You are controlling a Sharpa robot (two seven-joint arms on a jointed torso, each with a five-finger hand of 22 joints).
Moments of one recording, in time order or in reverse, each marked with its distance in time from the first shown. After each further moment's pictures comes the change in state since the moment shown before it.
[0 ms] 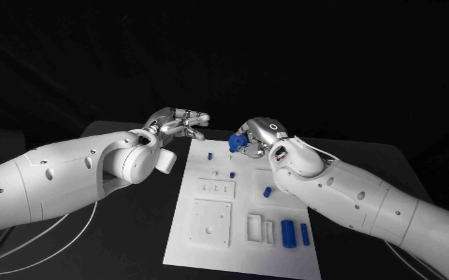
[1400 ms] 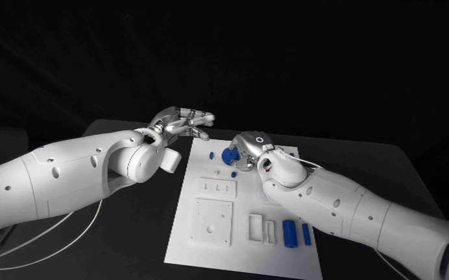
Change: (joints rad) left arm 0.000 0.011 0.000 0.004 -0.004 0.000 -0.002; left_hand 0.000 0.000 0.000 0.000 0.000 0.000 0.000 0.000 0.000 0.000 0.000 0.000 0.000 0.000 0.000 0.000 0.000 0.000 0.000 0.000 0.000 -0.001; right arm 0.001 0.114 -0.093 -0.141 -0.046 0.009 0.001; right_hand -0.009 -0.009 -0.013 0.018 -0.001 0.009 -0.002 0.000 0.000 -0.002 -0.002 -0.016 -0.008 0.000 0.000 -0.013 -0.014 0.000 0.004 -0.003 -0.006 0.000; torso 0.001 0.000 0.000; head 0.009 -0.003
